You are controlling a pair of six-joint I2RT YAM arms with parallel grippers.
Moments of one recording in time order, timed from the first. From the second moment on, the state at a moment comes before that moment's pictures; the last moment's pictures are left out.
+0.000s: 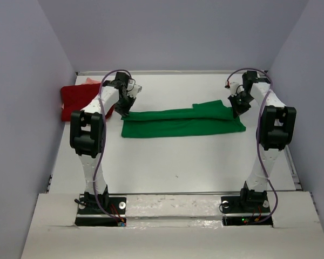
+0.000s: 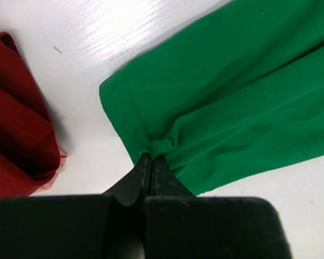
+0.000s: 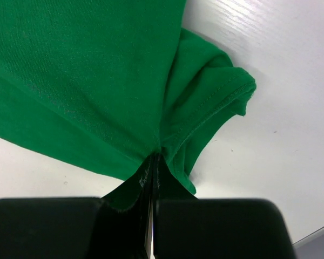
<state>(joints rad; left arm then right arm) -0.20 2.00 1.64 -0.87 0.05 0.27 -0.09 2.08 1.74 -0.99 -0.21 -0.51</state>
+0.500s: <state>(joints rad) -0.30 2.00 1.52 -0.80 -0.13 0.27 -0.09 2.08 1.71 -0.99 -0.19 -0.52</state>
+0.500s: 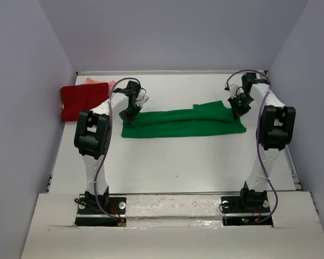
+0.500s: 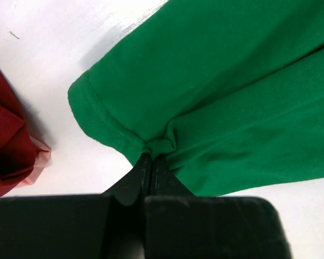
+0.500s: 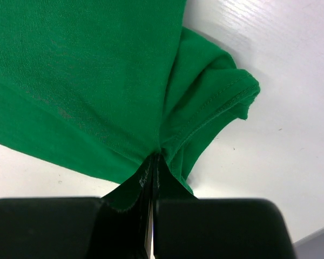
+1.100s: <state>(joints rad) -0.36 2.00 1.48 -0.74 -0.31 0.24 -0.09 2.14 1.71 -0.98 -0.18 -0.52</state>
